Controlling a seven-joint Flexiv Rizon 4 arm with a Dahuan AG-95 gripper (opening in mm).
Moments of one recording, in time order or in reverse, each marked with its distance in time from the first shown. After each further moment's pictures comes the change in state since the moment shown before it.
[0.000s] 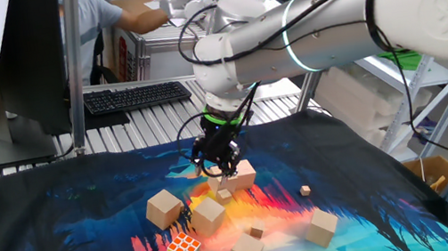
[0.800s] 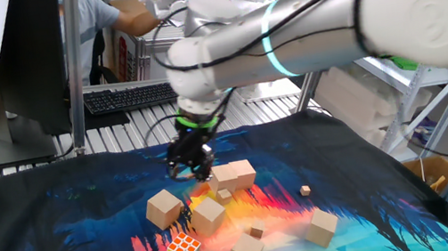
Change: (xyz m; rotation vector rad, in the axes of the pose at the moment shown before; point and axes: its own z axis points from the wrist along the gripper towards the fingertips) arm 0.040 0.058 0.011 0.009 0.006 0.161
